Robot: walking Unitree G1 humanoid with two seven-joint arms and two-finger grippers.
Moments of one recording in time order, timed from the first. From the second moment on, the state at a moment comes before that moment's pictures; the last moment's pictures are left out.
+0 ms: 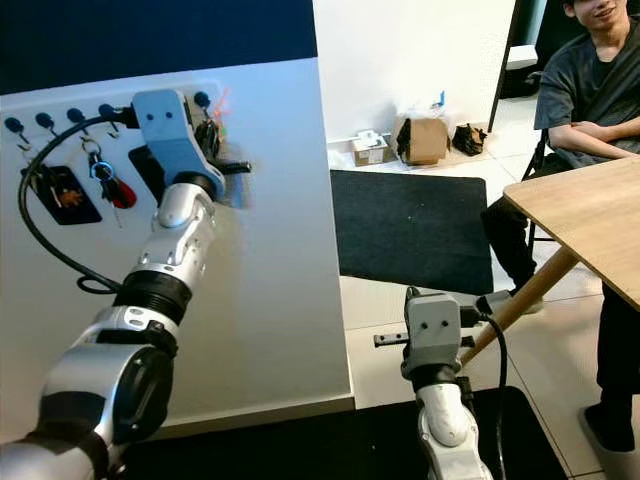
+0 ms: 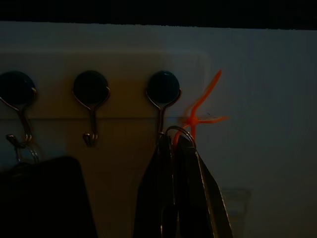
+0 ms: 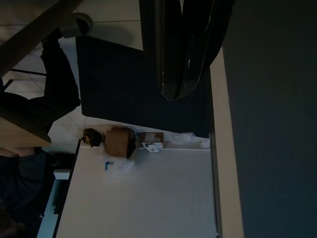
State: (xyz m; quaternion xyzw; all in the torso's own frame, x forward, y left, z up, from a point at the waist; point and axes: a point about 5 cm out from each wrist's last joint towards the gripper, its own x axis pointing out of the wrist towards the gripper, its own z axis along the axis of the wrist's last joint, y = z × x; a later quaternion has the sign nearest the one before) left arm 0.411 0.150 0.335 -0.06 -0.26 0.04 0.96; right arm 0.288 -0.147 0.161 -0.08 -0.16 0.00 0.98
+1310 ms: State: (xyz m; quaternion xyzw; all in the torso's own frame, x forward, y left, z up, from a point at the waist) left arm 0.392 0.167 0.362 -0.04 -0.34 0.00 0.94; right arm 0.290 -0.145 0.162 -0.08 -0.16 0.01 0.98
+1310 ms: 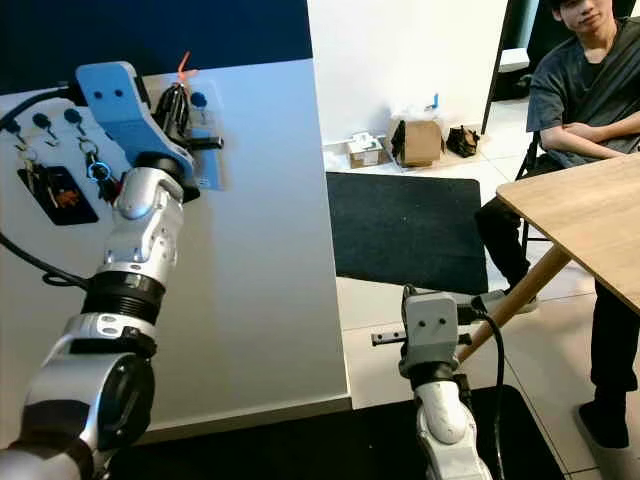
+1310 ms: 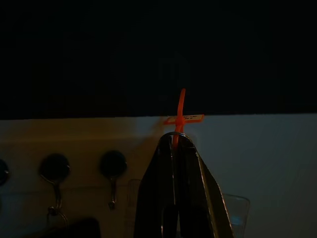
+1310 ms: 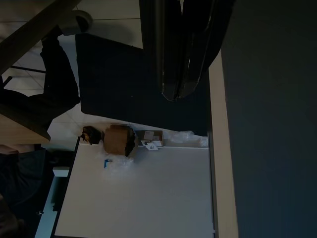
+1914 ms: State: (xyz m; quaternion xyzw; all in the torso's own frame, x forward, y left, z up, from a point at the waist) left arm 0.404 0.164 0.343 0.11 -0.29 0.08 0.95; right arm 0.290 -0.144 0.161 -0.08 -0.16 0.01 0.98
